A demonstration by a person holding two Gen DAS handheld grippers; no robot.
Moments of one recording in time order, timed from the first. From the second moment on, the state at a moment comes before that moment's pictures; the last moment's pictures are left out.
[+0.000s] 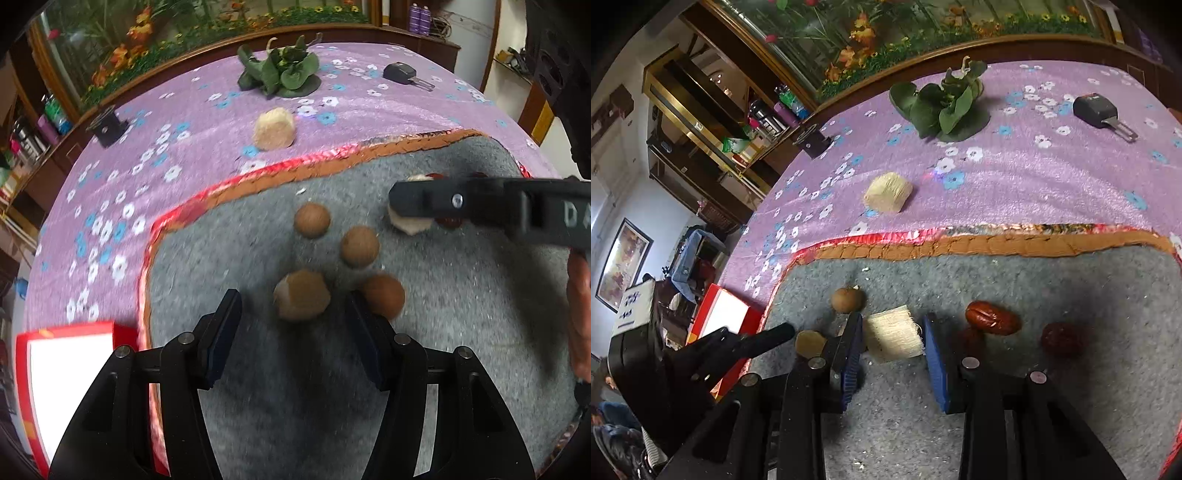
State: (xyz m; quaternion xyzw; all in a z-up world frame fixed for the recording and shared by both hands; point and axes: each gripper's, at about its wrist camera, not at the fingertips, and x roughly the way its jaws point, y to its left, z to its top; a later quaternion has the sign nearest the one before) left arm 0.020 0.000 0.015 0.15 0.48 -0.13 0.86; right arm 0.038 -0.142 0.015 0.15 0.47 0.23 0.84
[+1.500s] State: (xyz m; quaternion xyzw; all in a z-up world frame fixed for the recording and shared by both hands) left arm -0.126 0.100 0.101 0.05 0.32 0.03 0.95; right arm 0.020 -0.119 0.013 0.19 0.45 0.29 0.82
